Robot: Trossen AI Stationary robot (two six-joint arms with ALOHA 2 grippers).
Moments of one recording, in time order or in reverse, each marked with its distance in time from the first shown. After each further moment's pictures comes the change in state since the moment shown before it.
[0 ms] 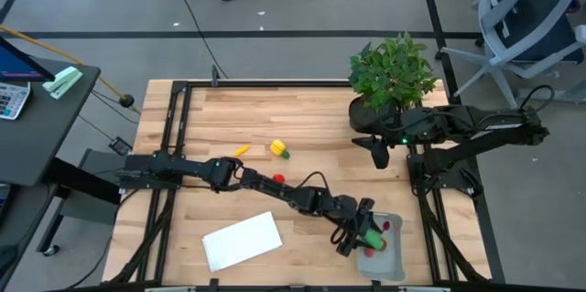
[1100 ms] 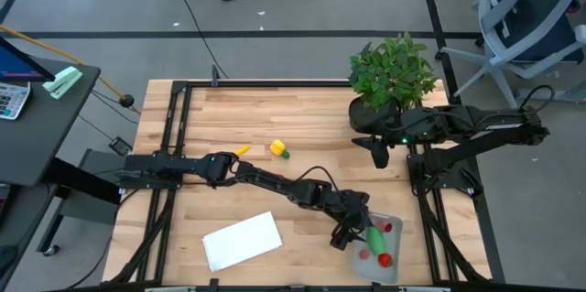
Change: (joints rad) left arm 0.025 -0.071 0.002 -0.300 -0.001 0.026; right arm 0.000 0.000 0.000 0.001 0.000 0.025
